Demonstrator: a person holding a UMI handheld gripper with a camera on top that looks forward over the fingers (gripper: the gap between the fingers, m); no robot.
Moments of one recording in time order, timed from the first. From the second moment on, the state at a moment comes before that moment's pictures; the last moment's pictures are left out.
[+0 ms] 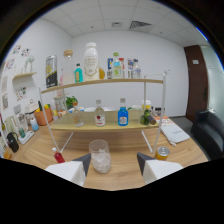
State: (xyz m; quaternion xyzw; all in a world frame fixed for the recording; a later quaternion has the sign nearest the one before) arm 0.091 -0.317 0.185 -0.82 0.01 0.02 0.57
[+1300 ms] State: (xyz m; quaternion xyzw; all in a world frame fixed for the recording) arm -0.052 -0.110 0.187 -0.82 -0.01 0.00 0.58
